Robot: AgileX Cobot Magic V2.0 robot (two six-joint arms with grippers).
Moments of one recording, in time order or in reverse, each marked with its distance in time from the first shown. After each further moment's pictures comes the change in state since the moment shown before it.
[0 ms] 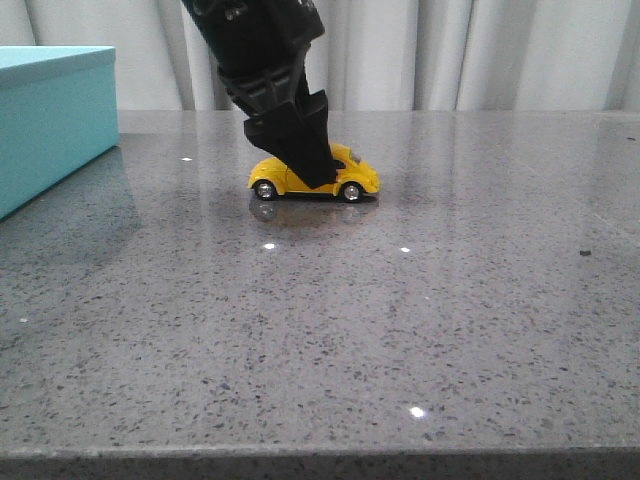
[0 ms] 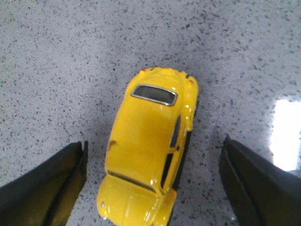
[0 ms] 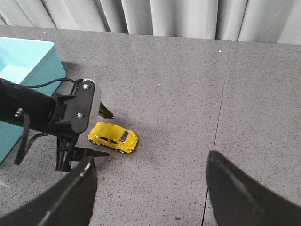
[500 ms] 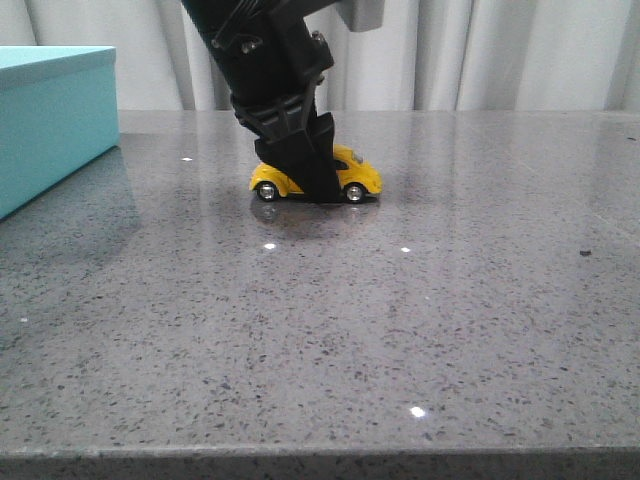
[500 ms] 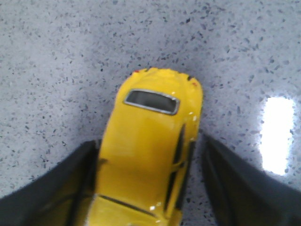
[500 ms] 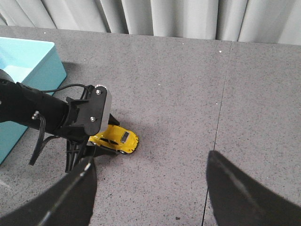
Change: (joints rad) left arm 0.000 0.052 -0.018 -0.019 0.003 0.004; right arm 0.000 -0.002 0.000 0.000 0.000 -0.002
